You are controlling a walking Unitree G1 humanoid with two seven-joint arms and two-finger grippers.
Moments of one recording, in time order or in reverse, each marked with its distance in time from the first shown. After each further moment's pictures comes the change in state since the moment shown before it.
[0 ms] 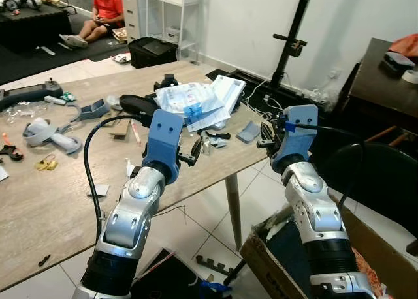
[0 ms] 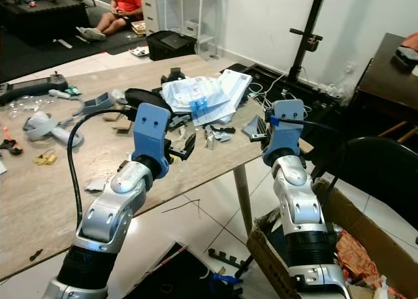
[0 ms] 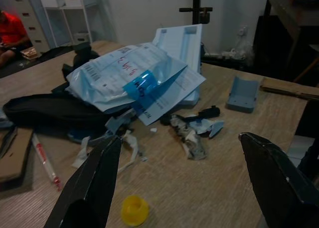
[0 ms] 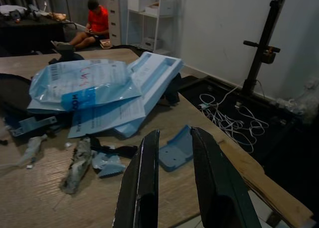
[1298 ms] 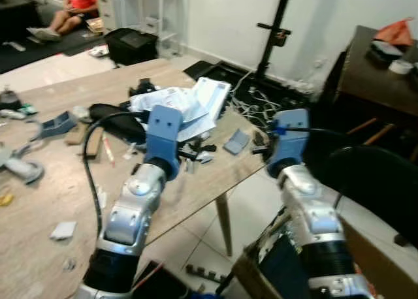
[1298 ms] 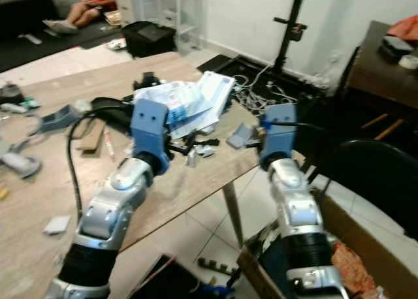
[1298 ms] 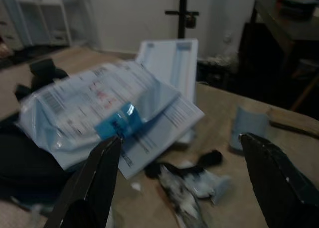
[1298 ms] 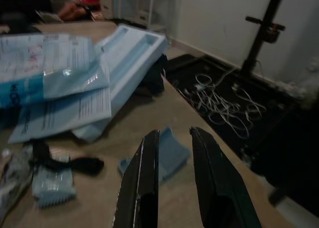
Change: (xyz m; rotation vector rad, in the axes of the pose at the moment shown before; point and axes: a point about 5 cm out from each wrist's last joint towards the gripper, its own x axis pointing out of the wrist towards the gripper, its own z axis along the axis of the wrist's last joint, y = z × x) left arm 0.001 -0.003 0.006 -0.048 -0.017 -0.018; right arm -0.003 0.006 -0.012 -0.029 0.083 0.045
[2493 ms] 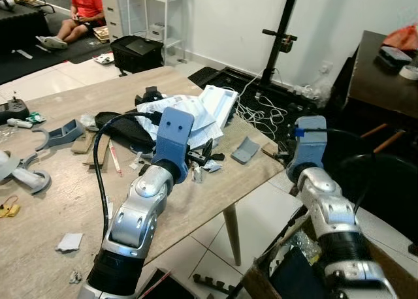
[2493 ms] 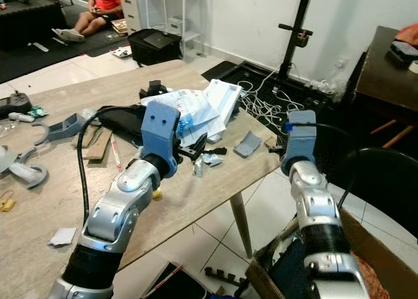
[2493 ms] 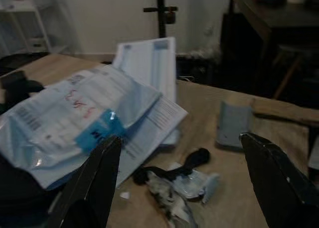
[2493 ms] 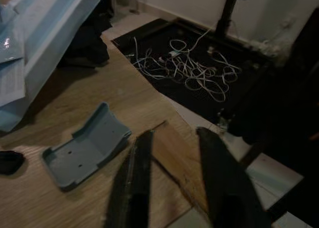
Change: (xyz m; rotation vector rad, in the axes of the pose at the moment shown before) left arm 0.001 -0.013 -0.001 0.041 0.008 -0.094; right arm 0.015 -0.057 -0.016 -0.001 0.147 -0.120
